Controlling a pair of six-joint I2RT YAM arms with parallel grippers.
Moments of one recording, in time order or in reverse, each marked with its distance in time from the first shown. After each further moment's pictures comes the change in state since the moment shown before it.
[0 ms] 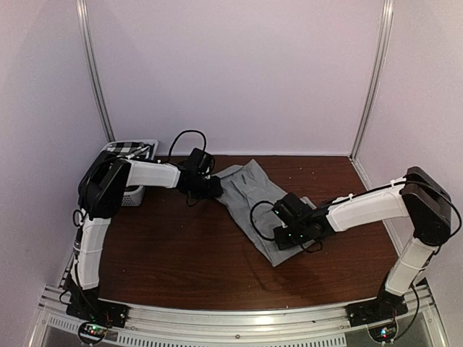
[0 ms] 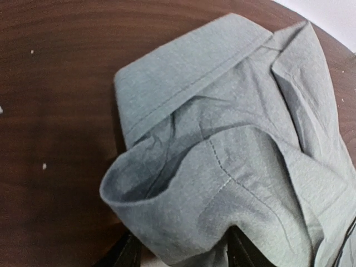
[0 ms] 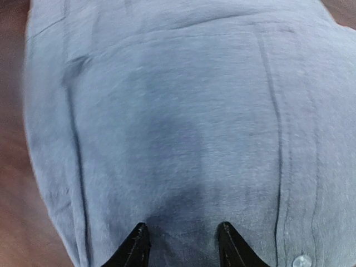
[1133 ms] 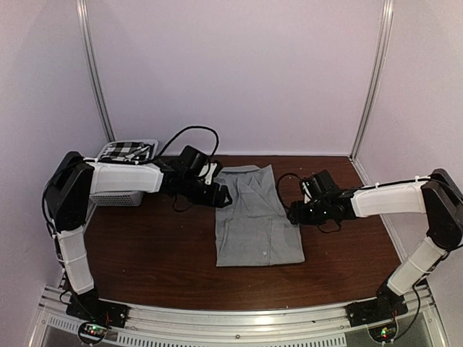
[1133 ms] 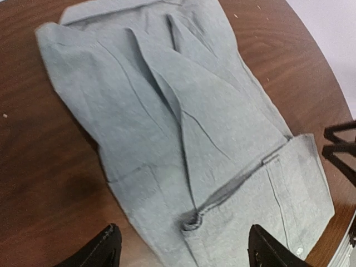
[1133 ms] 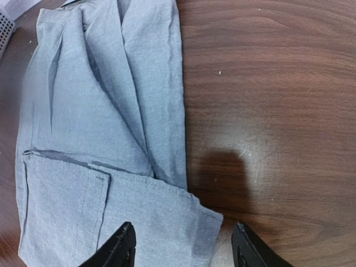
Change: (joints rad) left arm -0.068 -0.324 -0.232 -0.068 0.200 0.217; right arm -0.249 -0.132 -0.050 0.117 -0.170 0.031
